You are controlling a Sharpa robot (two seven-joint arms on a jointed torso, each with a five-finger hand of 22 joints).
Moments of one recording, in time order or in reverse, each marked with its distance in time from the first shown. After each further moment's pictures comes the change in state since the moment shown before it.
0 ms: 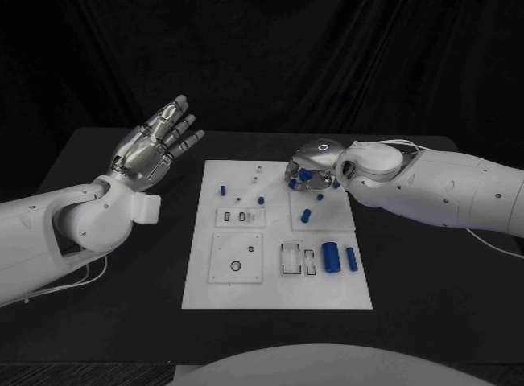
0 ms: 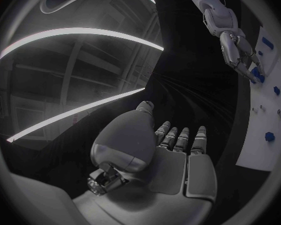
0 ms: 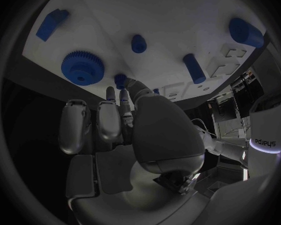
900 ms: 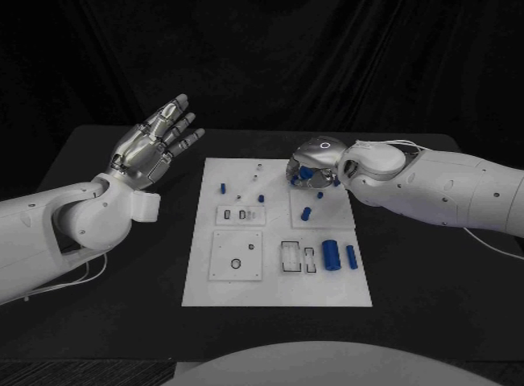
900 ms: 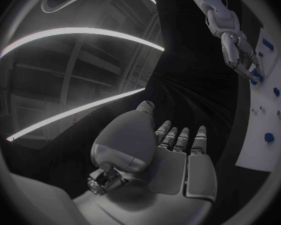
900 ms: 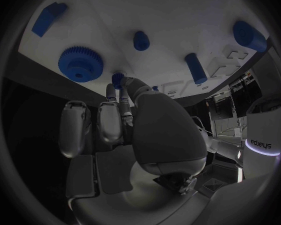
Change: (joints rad) left arm -0.002 -0.003 0.000 -0.001 0.000 0.010 0.000; left_hand 0.004 0.004 0.006 -0.006 0.008 0.023 0.023 0.008 0.004 0.000 0.000 0.000 0.000 0.000 0.000 0.000 0.000 0.000 0.004 0.004 0.000 0.000; right arm -0.012 0.002 0.000 -0.025 0.012 -0.072 0.054; right_hand 0.030 -0.010 0.112 -0.038 0.071 0.071 0.049 0.058 0.103 0.100 -0.032 0.042 0.013 0.008 -0.014 0.015 0.017 0.000 0.018 -0.011 0.015 0.031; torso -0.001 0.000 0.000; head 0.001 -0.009
